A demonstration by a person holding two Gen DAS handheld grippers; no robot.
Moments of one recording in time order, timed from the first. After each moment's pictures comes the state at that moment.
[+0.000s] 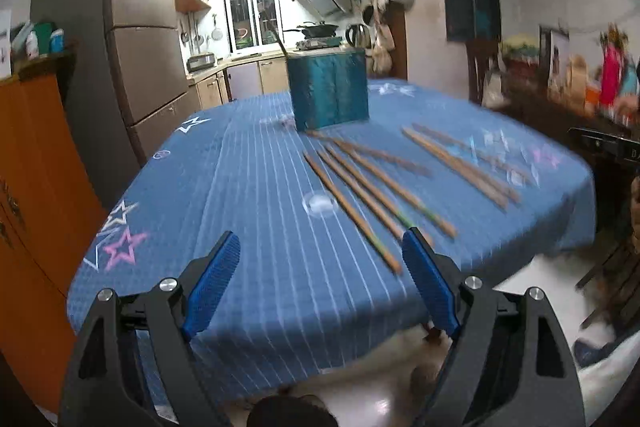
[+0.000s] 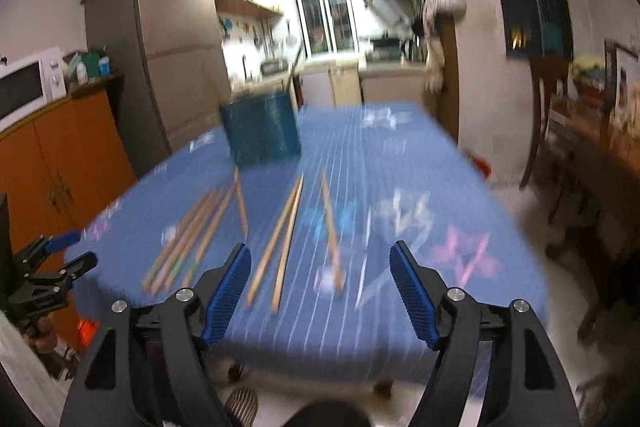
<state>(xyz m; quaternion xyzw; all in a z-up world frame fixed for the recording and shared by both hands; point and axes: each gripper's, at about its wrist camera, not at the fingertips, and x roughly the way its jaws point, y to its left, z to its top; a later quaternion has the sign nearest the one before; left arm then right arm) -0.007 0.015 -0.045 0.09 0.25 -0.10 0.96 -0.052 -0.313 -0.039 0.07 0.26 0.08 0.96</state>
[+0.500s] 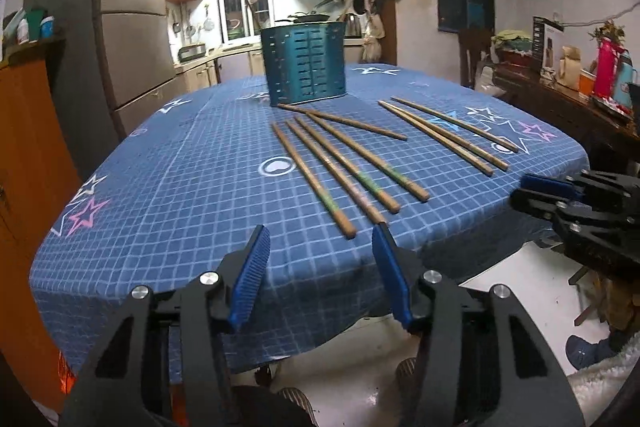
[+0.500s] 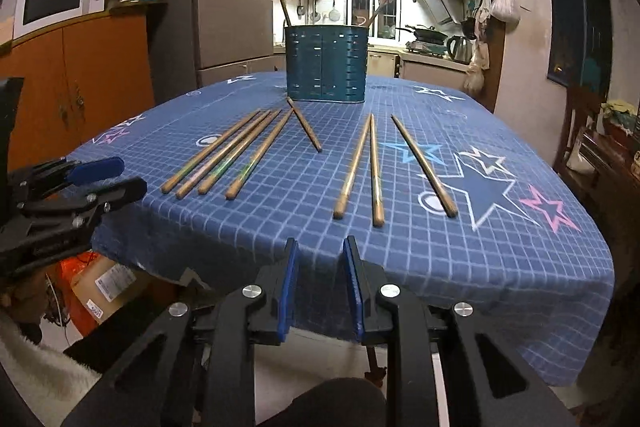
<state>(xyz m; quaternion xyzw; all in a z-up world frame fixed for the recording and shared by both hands) -0.017 -0.009 -0.084 0.08 0.27 -0.13 0.95 -0.061 -0.221 -0.099 -0.03 0.27 0.12 0.95</state>
